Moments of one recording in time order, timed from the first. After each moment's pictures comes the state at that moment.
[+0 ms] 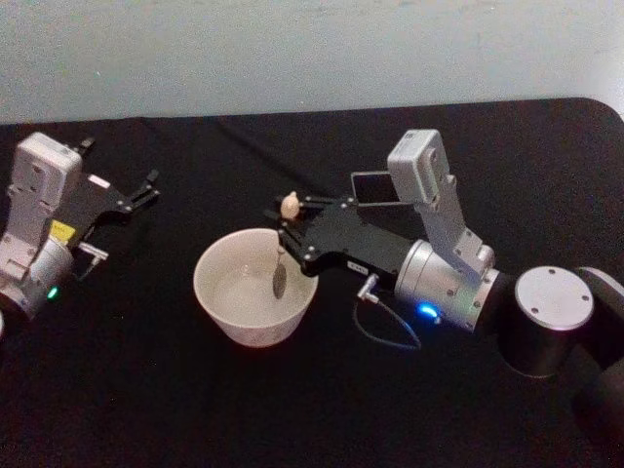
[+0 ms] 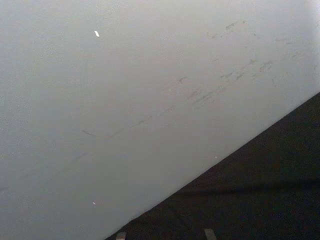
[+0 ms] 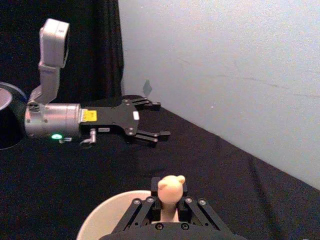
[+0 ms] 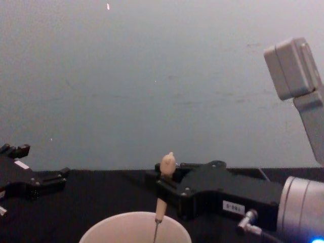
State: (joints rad) left arm -0.20 0.60 0.45 -1.41 -0.25 -0.12 0.03; right arm 0.22 0.35 -0.53 -1.54 0.32 0.02 0.48
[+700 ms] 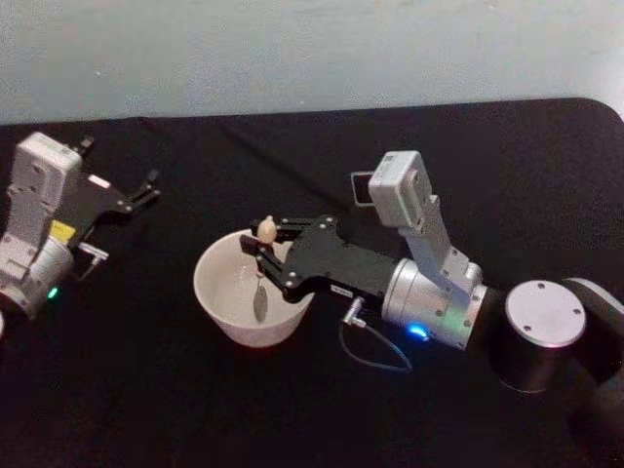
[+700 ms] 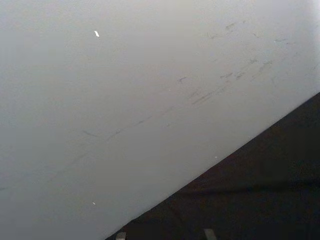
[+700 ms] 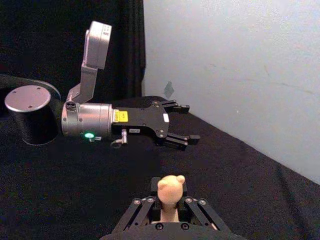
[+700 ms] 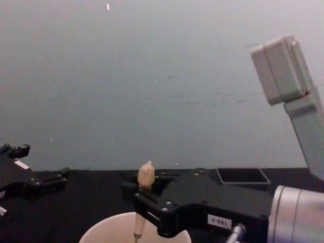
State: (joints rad) left arm -0.20 0.60 0.45 -1.41 -0.25 -0.12 0.03; right arm 0.20 0.36 -0.57 -1.59 0.32 0.02 0.51
